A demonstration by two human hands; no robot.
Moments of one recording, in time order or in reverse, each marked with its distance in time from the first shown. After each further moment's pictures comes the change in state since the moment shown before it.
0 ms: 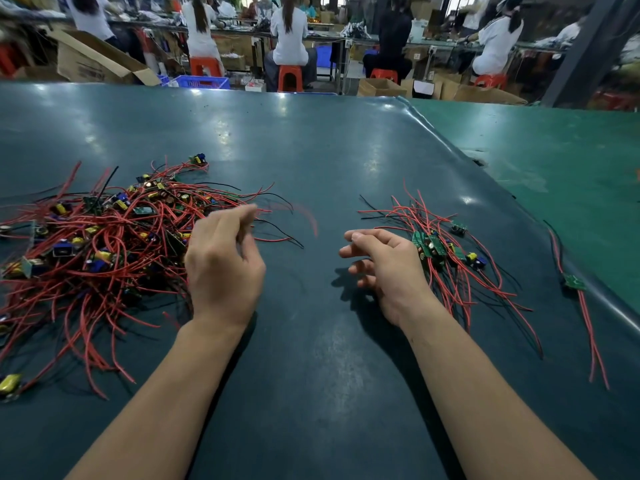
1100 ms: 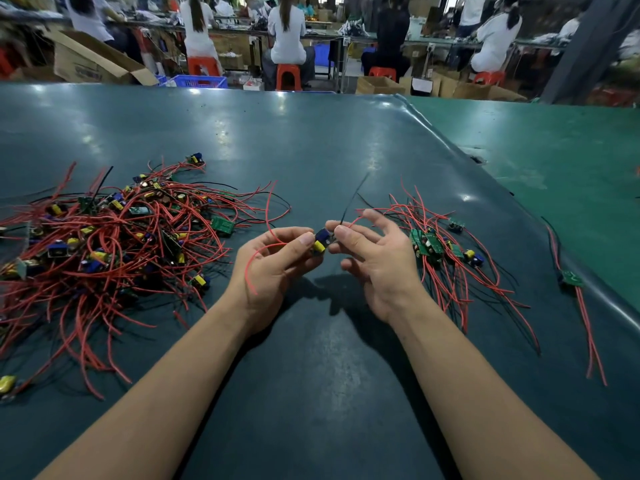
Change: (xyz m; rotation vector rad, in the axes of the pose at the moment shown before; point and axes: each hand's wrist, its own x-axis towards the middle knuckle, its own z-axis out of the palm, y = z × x) left_hand -0.008 0.025 0.027 -1.323 -0.437 -0.956; right_hand -0.002 0.001 0.009 0.270 -0.067 -0.120
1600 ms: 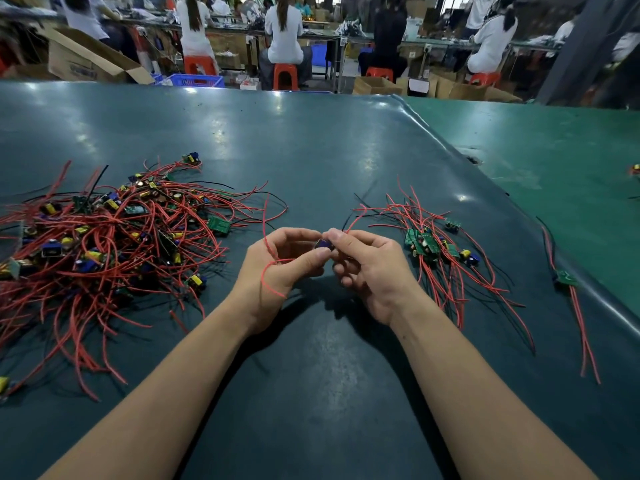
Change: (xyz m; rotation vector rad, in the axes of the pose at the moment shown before) left_hand -0.001 -0.005 0.000 0.299 -0.088 0.065; right_hand -0.002 0.001 -0.004 -0.106 -0.088 0.166
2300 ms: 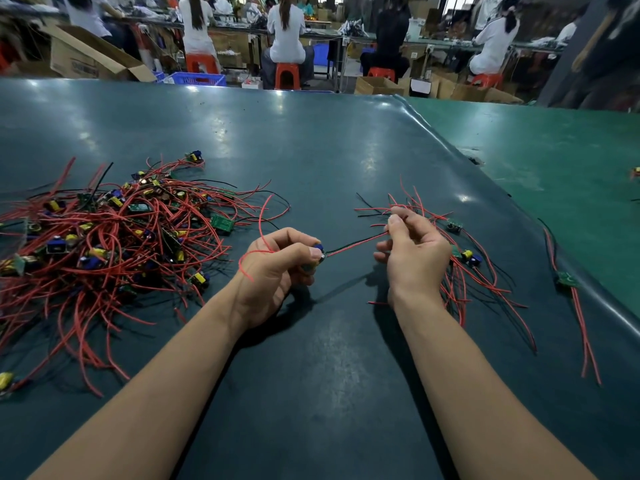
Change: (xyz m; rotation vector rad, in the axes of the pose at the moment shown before) left_hand 0.002 0.009 -0.005 -0.146 -0.072 -0.136; right_hand 0.020 0.003 -0.024 -0.092 0.579 -0.426
